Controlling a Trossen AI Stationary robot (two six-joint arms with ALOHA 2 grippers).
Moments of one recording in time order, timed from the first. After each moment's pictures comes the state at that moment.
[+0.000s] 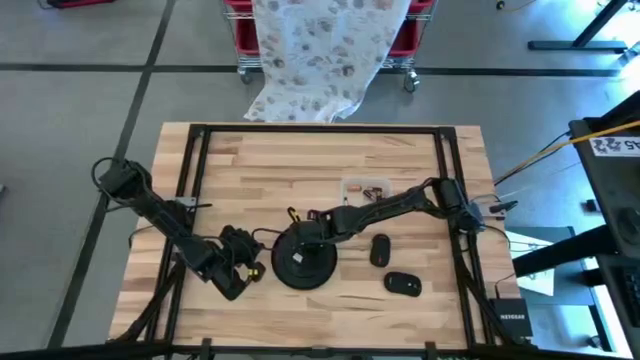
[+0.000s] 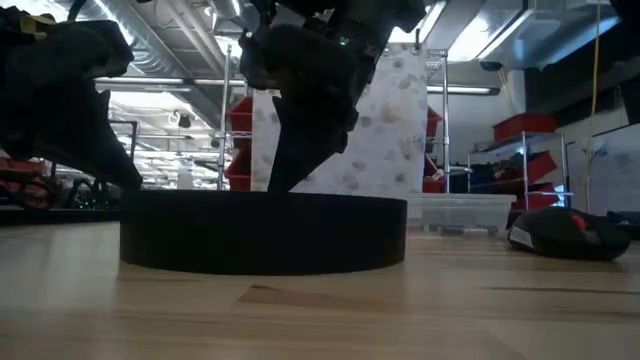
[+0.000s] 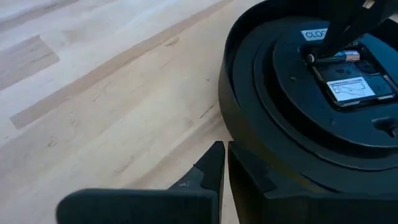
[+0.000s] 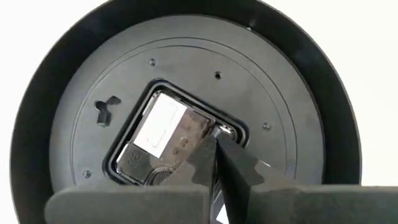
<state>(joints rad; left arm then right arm) -0.73 1.53 0.69 -0.46 -0.86 -1.43 0.18 2.18 1.66 -0.61 0.00 0.27</state>
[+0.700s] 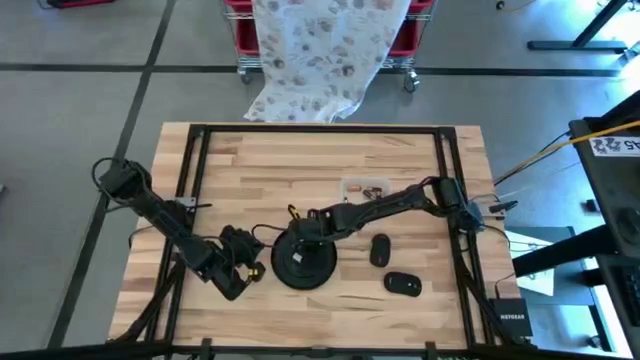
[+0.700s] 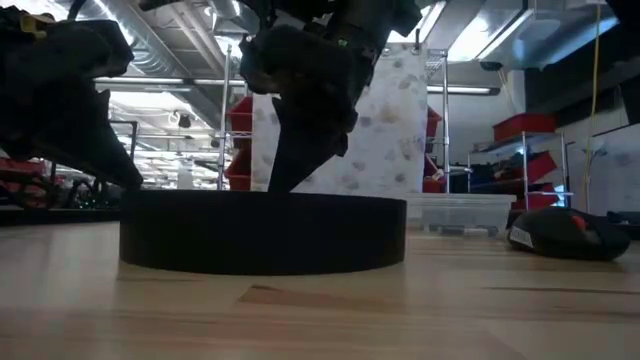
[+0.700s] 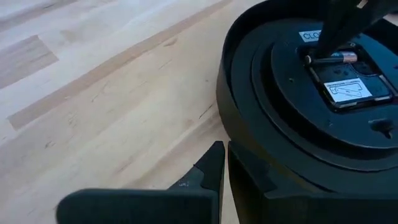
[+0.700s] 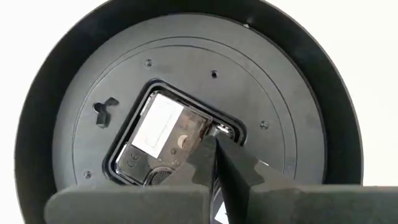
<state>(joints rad) -0.73 1.53 0.69 -0.45 -0.86 -1.43 0.16 2.19 1.66 -0.62 -0.03 0.28</state>
